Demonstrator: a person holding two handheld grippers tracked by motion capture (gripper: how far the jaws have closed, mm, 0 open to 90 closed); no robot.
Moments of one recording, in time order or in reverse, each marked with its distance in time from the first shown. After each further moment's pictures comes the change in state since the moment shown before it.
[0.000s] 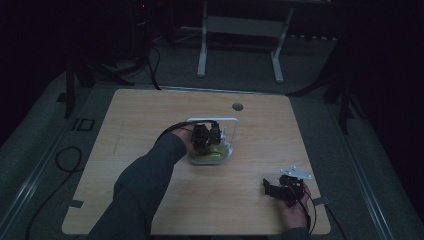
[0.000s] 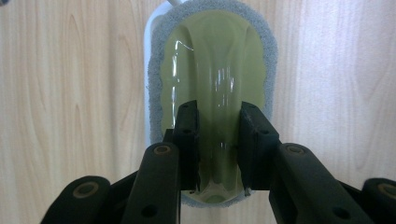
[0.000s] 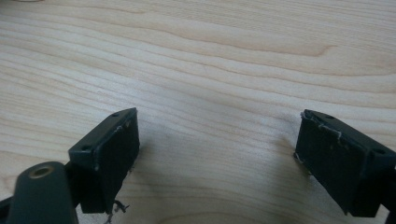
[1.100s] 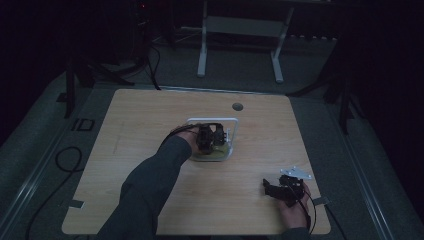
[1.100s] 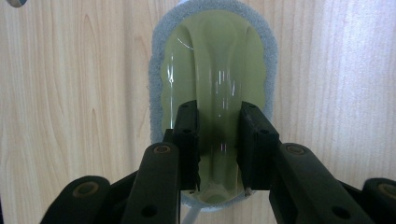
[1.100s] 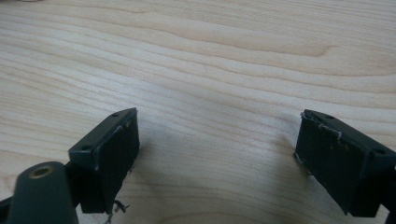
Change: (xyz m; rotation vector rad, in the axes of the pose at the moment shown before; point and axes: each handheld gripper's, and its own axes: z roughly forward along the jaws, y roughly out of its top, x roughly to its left) left arm 0.002 0.011 0.021 0.048 0.081 0.015; right arm 0.000 0.000 0.000 0.001 0.002 0.000
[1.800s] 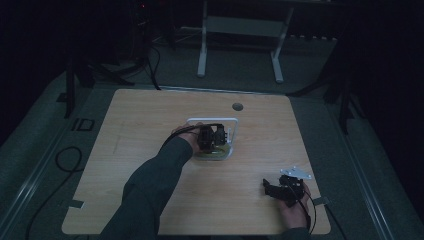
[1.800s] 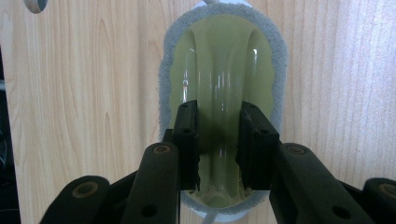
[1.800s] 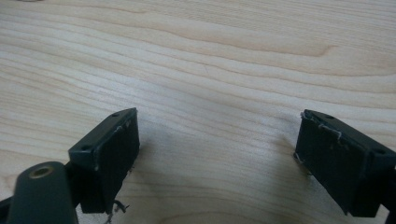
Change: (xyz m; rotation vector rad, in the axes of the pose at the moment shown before) left arm 0.001 0.002 0.006 -0.006 0.051 -0.002; right arm 0.000 0.000 0.000 0.000 0.001 -0.001
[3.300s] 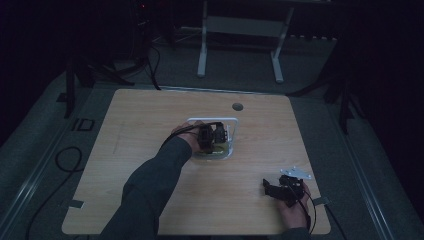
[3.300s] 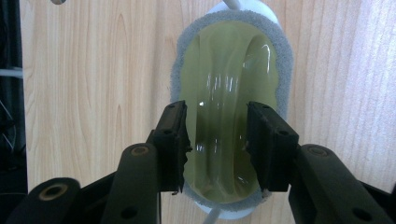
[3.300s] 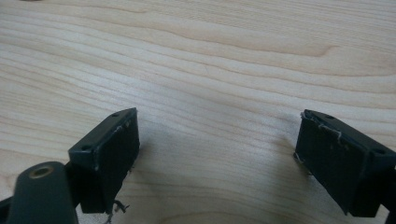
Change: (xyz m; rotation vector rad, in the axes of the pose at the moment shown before) left arm 0.000 0.000 -0.006 0.002 0.056 -0.058; right arm 0.000 0.000 0.000 0.000 0.001 -0.001
